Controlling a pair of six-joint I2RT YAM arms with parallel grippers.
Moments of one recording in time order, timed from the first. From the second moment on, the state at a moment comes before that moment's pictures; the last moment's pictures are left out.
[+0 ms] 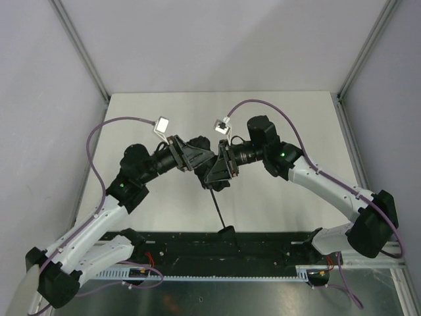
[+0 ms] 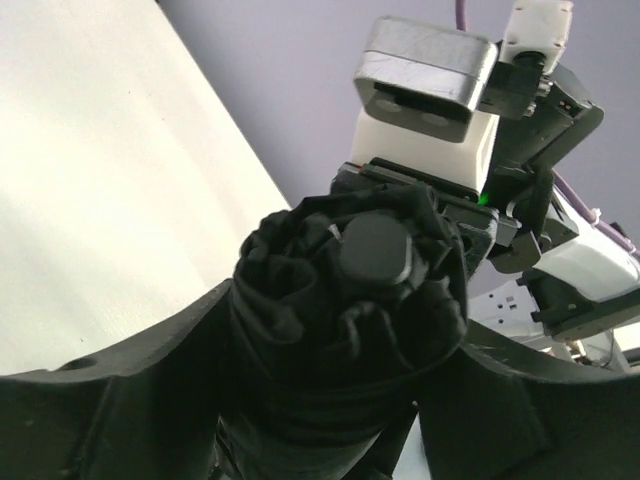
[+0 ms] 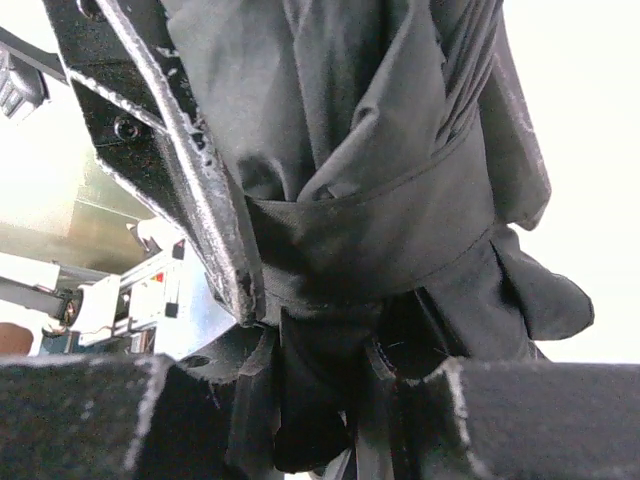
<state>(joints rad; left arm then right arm) -0.58 0.87 0.74 0.16 0.41 -0.91 0.75 1.37 1.18 -0.15 -0.94 0.43</state>
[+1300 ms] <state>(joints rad) -0.92 1.04 0.28 0.65 -0.12 0.01 0.53 1.00 0.91 -0.48 -0.25 0.20</state>
